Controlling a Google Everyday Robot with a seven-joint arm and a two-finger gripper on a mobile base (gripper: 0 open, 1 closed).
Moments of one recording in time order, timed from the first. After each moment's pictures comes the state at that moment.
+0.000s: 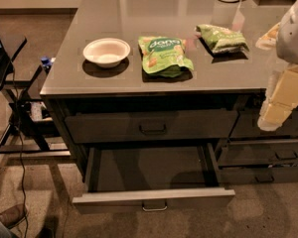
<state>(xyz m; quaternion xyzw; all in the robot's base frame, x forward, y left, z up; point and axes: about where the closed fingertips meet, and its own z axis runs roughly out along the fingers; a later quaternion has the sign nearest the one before) 0.438 -0.216 0.977 -0.60 0.78 -0.04 0.16</state>
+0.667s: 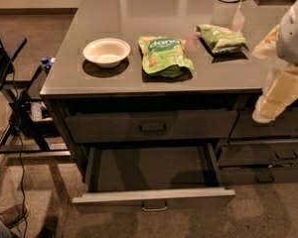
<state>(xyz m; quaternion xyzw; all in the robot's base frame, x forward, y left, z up) 0.438 -0.216 0.977 -0.60 0.78 -0.04 0.16</state>
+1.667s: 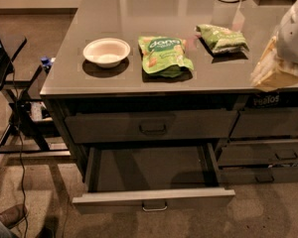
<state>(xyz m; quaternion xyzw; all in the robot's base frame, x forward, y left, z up) 0.438 -0.216 0.977 -0.60 0.78 -0.04 0.16</state>
